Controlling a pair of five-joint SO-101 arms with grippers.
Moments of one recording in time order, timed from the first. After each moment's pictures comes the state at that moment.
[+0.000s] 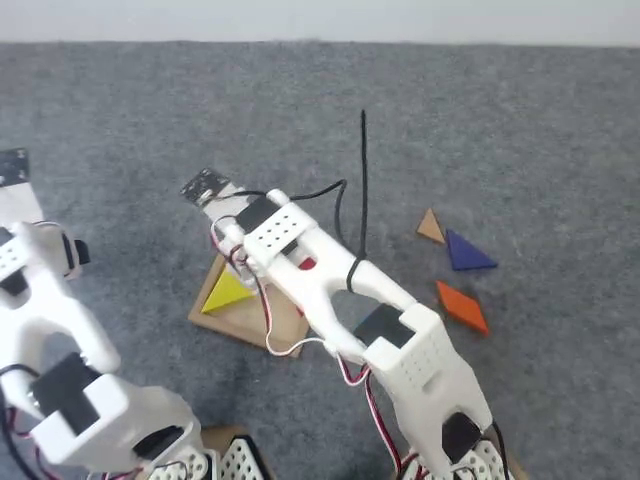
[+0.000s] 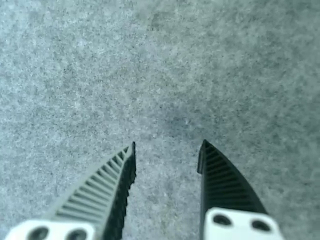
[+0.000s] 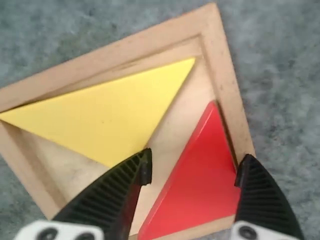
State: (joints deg) left arm -48.0 1.4 26.1 53.7 -19.5; right arm -50.9 36.0 -17.5 71.9 5.1
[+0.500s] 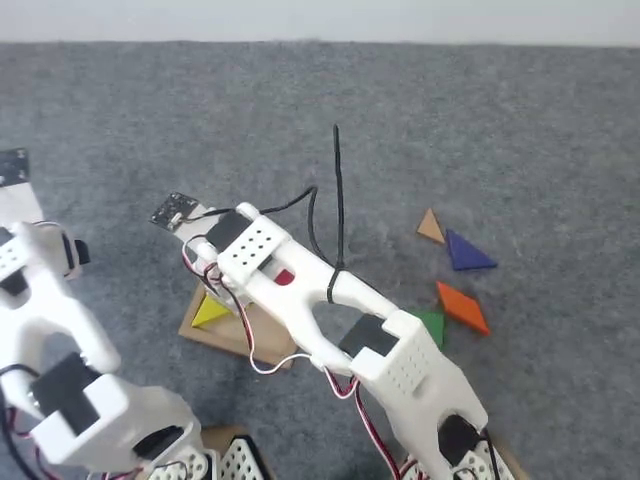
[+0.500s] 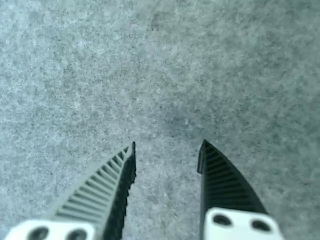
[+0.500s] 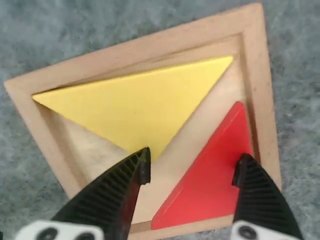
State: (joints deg) left arm -48.0 1.4 26.1 53.7 -19.5; right arm -55.4 38.4 -23.3 78.9 5.1
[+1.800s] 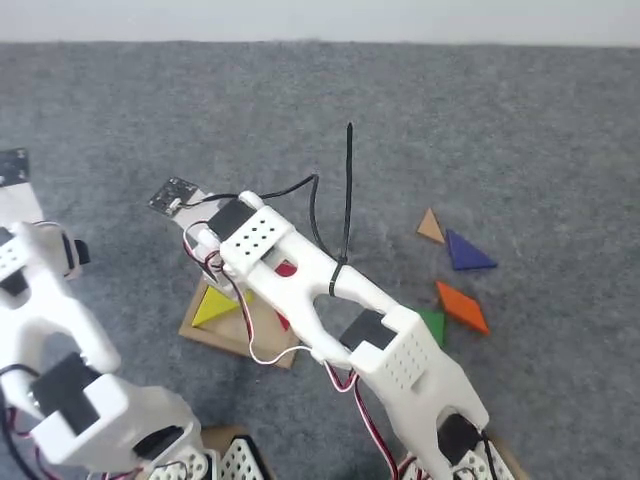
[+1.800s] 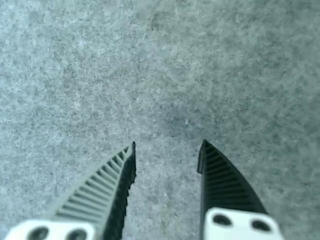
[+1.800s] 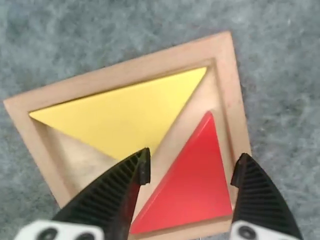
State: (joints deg) left arm -48.0 1.4 26.1 53.7 -19.5; right arm -53.8 39.5 -29.1 79.1 6.7
